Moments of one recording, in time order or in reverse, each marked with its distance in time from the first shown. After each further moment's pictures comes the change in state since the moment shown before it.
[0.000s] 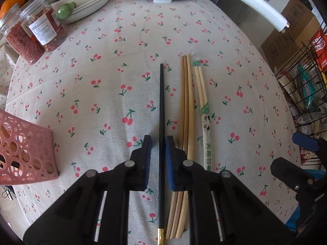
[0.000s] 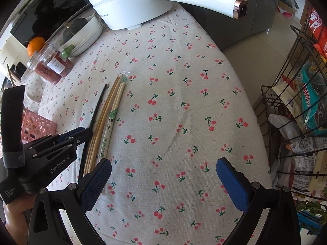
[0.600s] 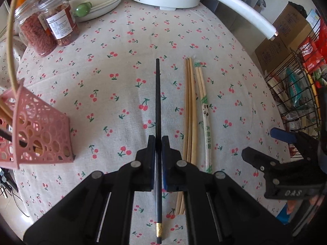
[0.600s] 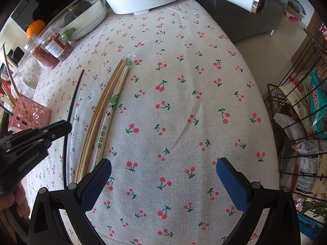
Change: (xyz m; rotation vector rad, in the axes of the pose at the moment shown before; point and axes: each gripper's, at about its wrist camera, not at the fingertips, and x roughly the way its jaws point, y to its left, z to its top) left arm -0.037 0.035 -0.021 -0.028 -0.046 -0.086; right arm 0.018 0.016 -0.006 -0.061 0.058 -0.035
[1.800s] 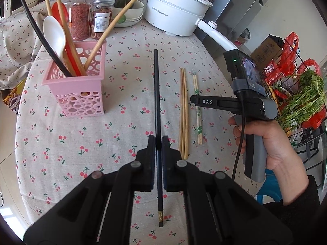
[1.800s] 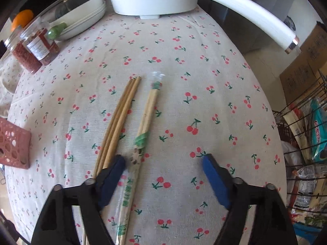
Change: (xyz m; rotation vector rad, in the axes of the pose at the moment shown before) left arm -0.081 0.049 -0.086 -0.109 -0.157 -0.185; right arm 0.043 0.075 0.052 -0.048 -0.070 -0.179
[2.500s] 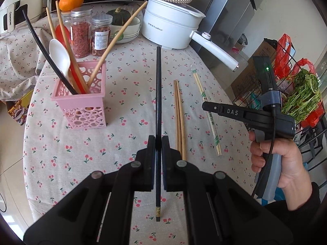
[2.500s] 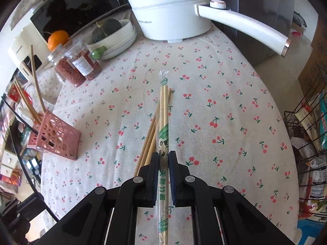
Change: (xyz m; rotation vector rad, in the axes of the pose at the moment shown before) left arm -0.024 -0.009 0.000 0.040 -0.103 0.018; right arm -0.065 -0.006 -0.037 0.053 -0.138 0.240
